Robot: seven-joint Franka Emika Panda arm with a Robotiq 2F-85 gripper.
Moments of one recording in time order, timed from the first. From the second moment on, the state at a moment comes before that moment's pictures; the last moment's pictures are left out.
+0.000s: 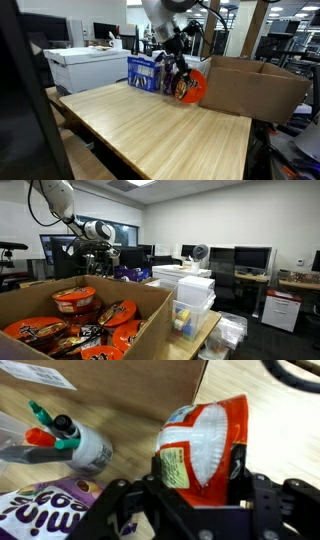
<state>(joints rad) 0.16 0.38 0.11 -1.77 -0.20 1.63 -0.12</state>
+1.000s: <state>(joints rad) 0.18 0.13 0.11 -1.73 -0.20 1.49 0.00</state>
